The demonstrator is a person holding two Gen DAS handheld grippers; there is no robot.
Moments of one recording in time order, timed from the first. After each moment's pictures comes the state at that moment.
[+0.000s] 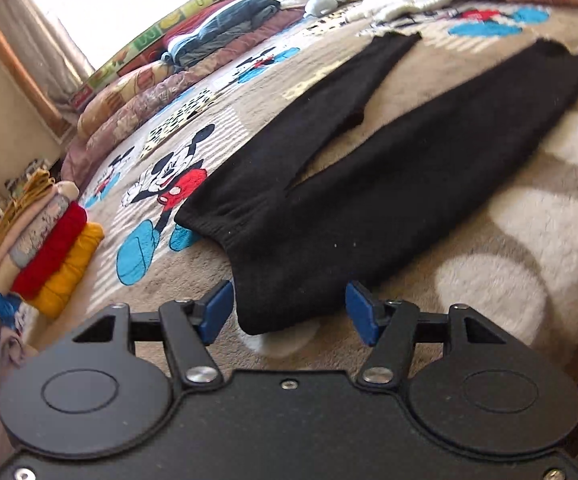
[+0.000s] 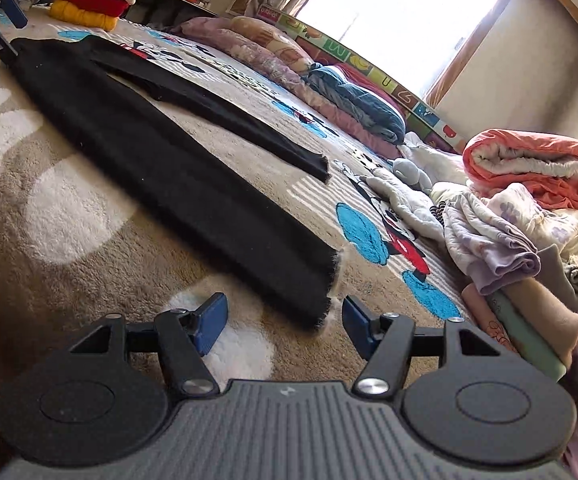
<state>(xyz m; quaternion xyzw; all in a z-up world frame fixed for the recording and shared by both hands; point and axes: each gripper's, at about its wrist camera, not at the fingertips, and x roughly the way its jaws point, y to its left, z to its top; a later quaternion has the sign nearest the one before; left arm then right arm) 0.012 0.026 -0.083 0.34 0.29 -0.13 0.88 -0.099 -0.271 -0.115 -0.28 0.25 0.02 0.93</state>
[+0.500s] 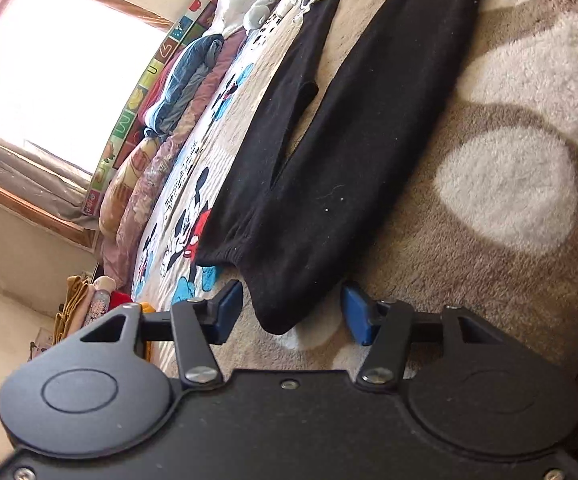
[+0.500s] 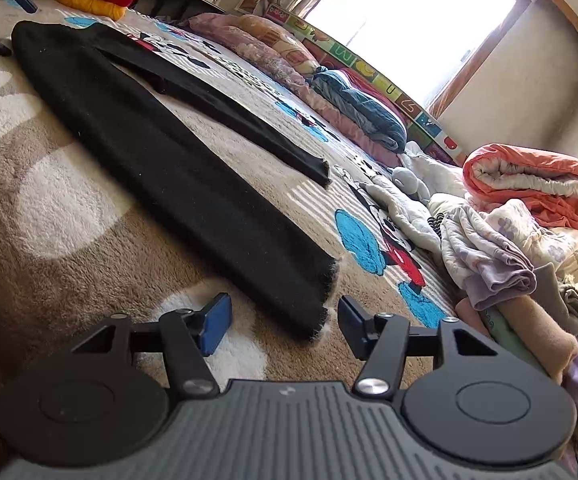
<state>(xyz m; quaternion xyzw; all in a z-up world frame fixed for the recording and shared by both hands) 0.005 0.030 -0.116 0.52 0.20 -0.13 0.82 -0.094 -0.267 -0.117 -0.30 0.24 0.03 0.92</state>
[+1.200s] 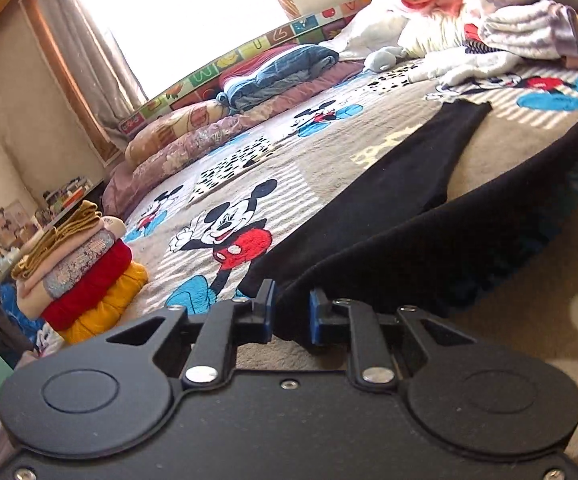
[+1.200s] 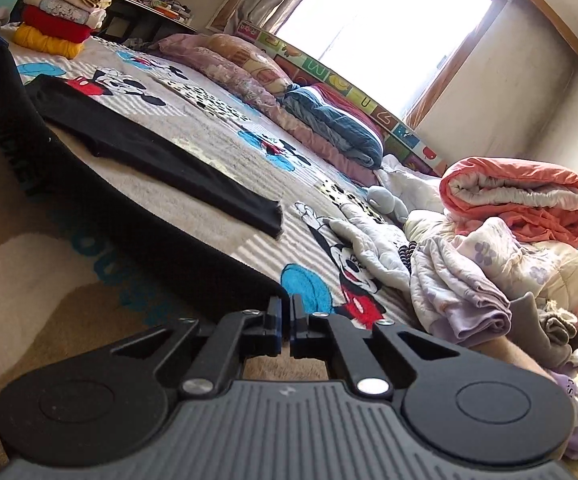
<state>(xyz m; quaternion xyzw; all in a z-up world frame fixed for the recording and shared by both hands) 0.067 0.041 -0.045 0.25 0.21 -0.09 0.94 -0.037 -0.283 -0.051 -0.29 0.22 0.01 0.93</state>
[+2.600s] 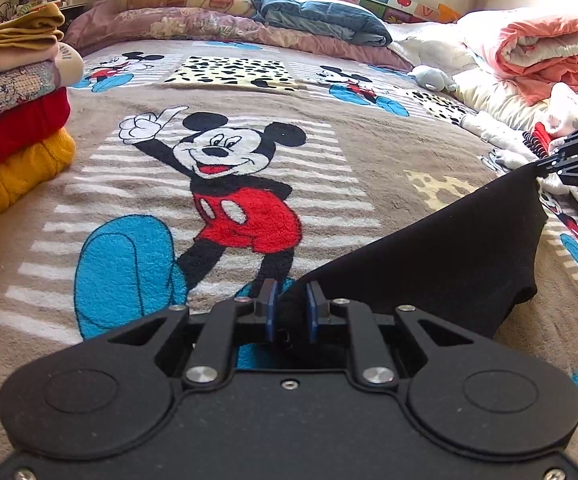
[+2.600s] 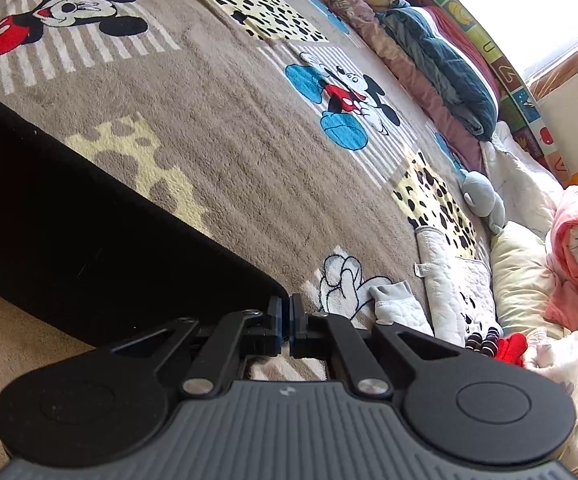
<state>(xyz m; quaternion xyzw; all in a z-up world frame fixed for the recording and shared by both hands) 0.216 0.125 -0.055 -0.03 0.36 -0.15 0.92 0.298 -0.244 -0.025 -0.36 0.42 0.10 0.83</state>
